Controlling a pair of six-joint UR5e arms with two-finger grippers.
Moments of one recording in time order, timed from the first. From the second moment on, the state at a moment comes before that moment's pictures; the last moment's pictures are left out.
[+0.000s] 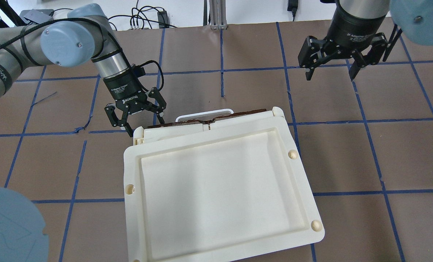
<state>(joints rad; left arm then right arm) -1.52 -1.96 -1.52 -1.86 1.34 -0.08 1.58 -1.51 1.48 -1.49 -1.59 0.04</state>
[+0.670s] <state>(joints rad) -1.52 -1.93 -1.55 -1.81 1.36 -0.08 1.58 -1.51 1.48 -1.49 -1.59 0.04</state>
